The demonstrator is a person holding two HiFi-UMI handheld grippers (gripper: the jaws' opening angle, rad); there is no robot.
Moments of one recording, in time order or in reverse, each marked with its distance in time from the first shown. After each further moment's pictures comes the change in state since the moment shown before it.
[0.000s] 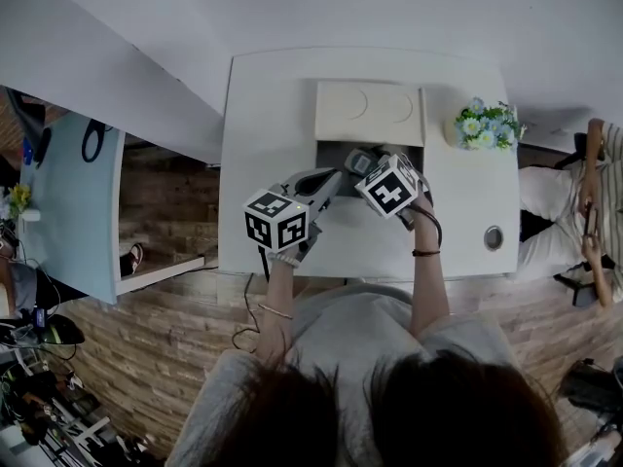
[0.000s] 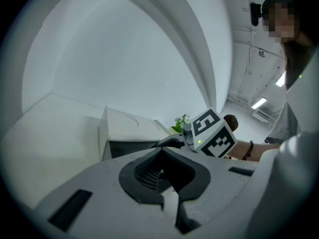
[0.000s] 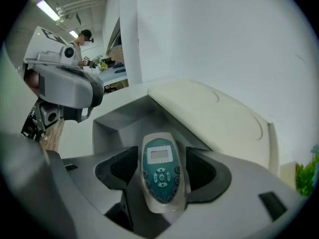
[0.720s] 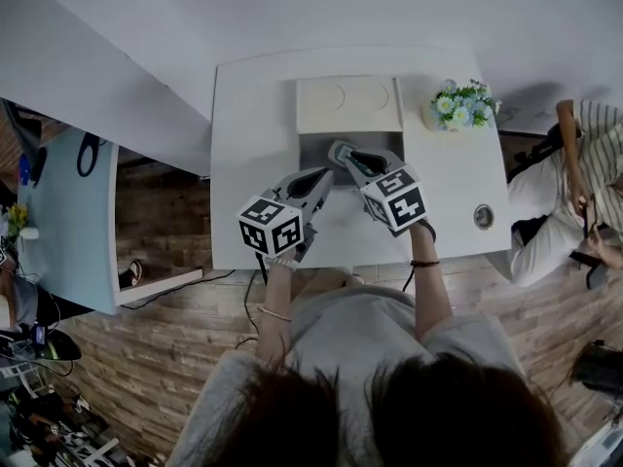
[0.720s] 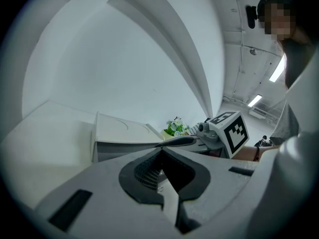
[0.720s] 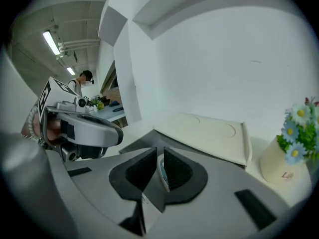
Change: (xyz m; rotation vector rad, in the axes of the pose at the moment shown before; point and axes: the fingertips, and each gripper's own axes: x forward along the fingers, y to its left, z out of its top) left arm -0.010 -0.043 -0.007 0.065 -0.067 -0.019; right arm -0.081 0.016 0.012 0.211 -0.416 -0.027
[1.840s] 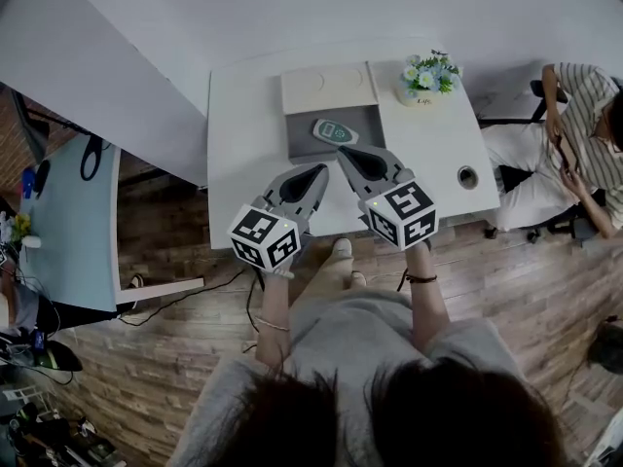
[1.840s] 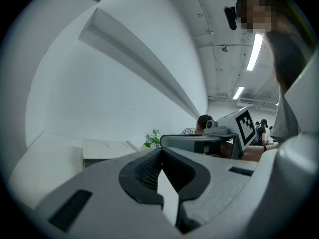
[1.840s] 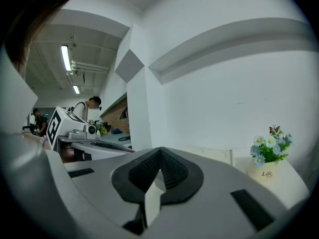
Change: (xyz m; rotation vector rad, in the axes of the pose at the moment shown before) left arm -0.069 -0.110 0.014 0.214 -0.149 -0.052; right arm -0.135 0.085 0.047 0.001 -0.385 -0.041
